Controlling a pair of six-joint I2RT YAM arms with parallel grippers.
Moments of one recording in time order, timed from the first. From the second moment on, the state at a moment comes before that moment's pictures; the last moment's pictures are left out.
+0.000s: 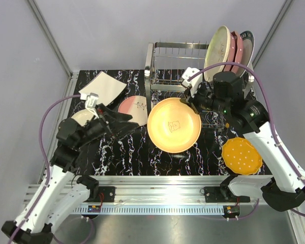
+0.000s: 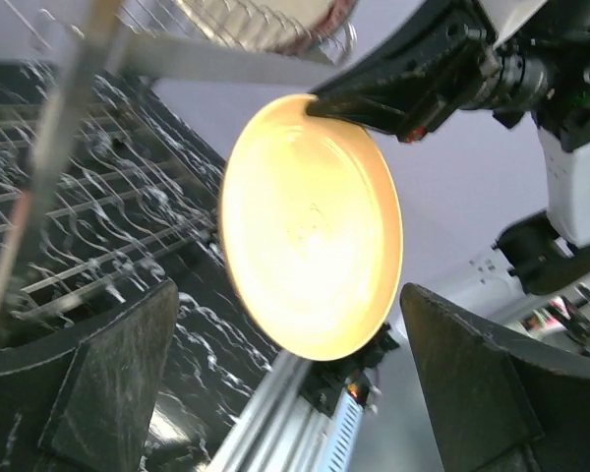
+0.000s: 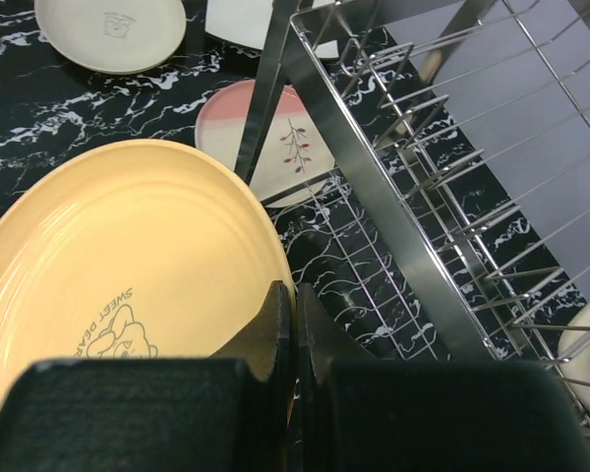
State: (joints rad) left arm -0.35 0.63 0.76 0.05 0.68 -0.76; right arm 0.63 1.21 1.62 -0.79 -0.20 -0.37
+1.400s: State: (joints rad) left arm -0.06 0.57 0.61 -0.33 0.25 -0.53; right arm 0.38 0.86 1.16 -0.73 -0.31 -0.35
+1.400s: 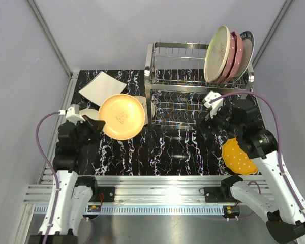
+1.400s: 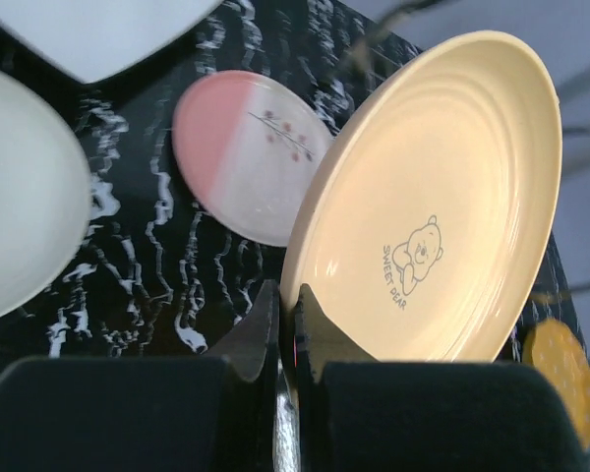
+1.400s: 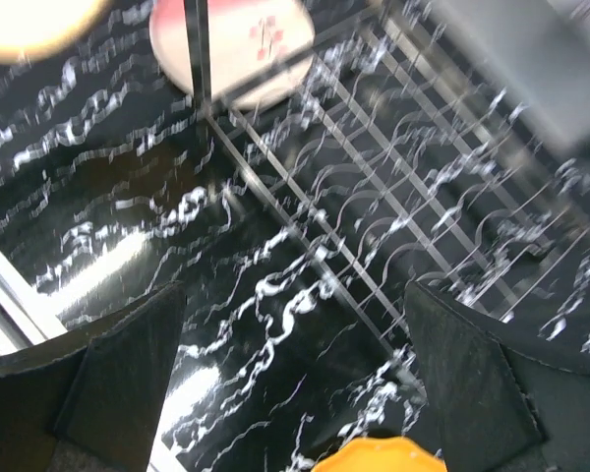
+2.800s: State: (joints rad) left arm 0.50 1.04 0.36 0.15 0.02 -1.01; right arm 0.32 0.82 0.88 -0.65 -0.39 -0.35
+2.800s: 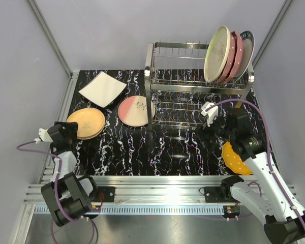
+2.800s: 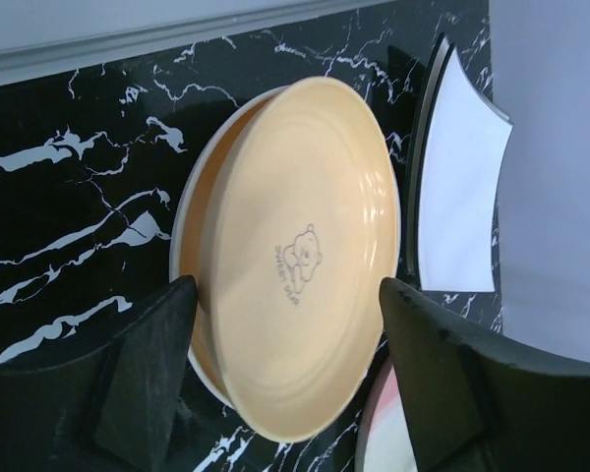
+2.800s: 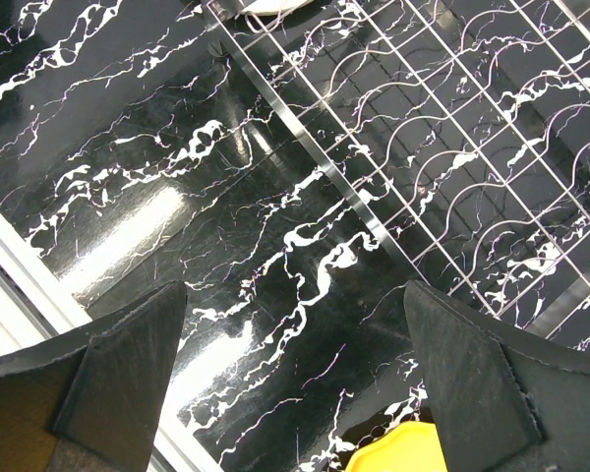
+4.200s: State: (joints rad) left arm 0.02 0.62 0.61 -0.08 0.42 -0.39; right arm 0.27 0.95 1.42 -0.97 -0.40 -0.32
